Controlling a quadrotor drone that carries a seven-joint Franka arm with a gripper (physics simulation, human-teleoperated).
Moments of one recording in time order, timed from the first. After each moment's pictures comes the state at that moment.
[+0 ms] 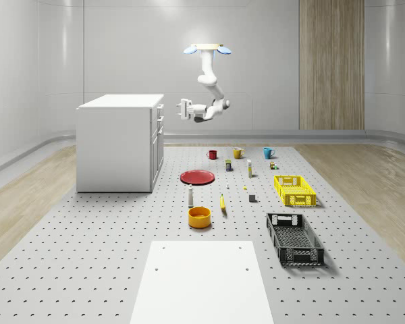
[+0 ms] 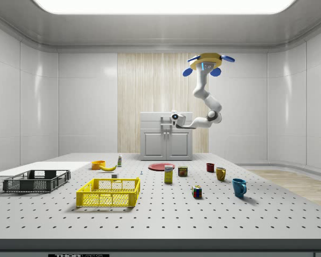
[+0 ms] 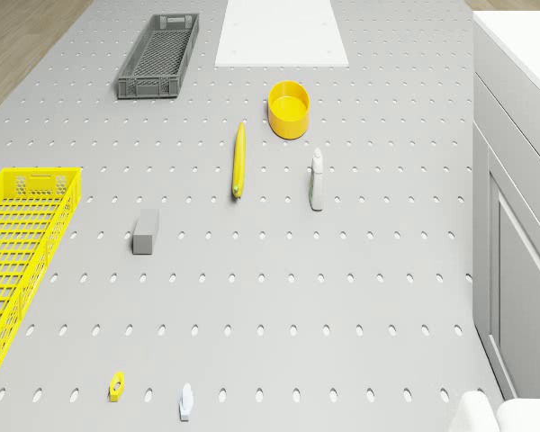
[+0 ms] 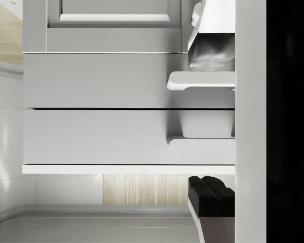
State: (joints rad) arm 0.87 -0.79 -0.30 -2.55 1.52 2.25 0.52
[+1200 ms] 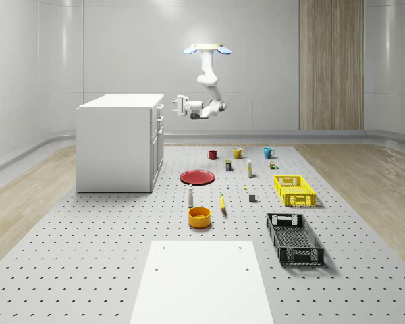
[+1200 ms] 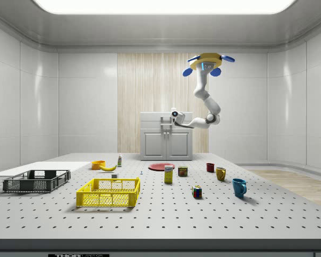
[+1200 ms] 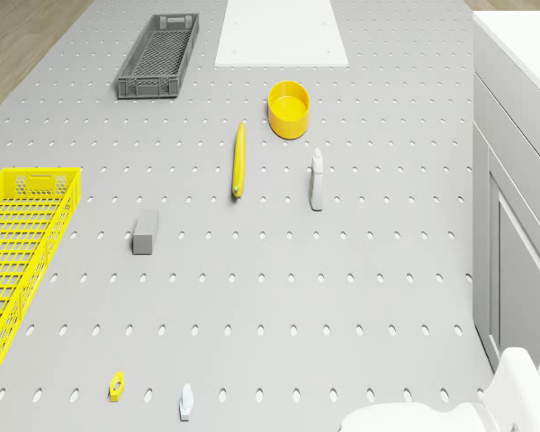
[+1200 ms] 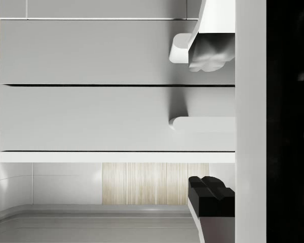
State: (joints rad) arm 0.76 -0.68 -0.17 -2.56 1.70 2.19 0.39
